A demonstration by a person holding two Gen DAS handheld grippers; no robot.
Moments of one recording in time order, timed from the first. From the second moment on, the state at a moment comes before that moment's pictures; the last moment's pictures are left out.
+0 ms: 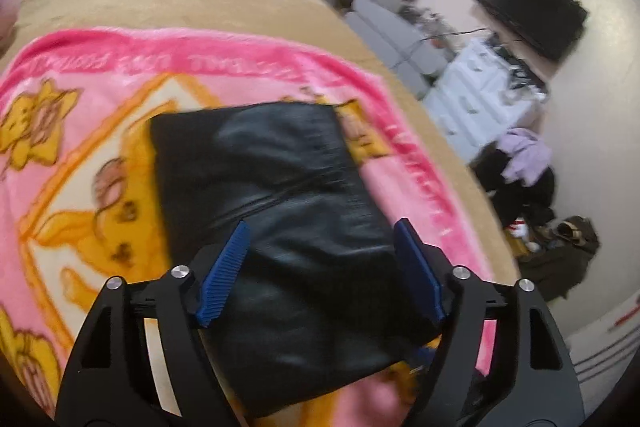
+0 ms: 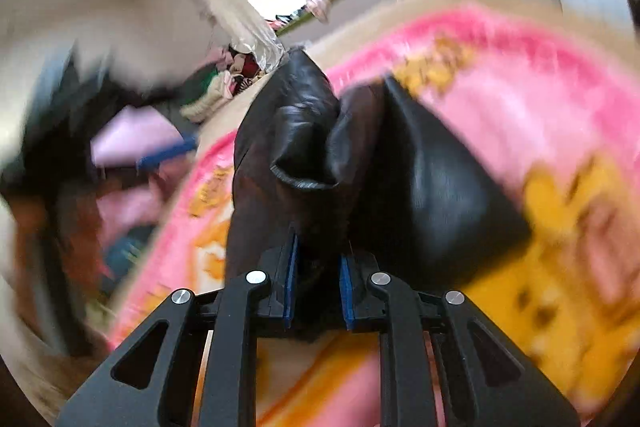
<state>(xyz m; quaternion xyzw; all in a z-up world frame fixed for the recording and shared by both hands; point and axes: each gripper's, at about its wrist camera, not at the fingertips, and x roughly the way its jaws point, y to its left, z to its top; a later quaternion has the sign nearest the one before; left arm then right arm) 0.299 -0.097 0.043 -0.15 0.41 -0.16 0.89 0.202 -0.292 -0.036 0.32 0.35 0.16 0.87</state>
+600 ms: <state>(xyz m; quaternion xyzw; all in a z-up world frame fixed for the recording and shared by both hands) 0.289 -0.058 -0.047 -0.14 0.47 -0.09 0.87 0.268 -0.268 0.000 0.19 0.38 0.15 0.89</state>
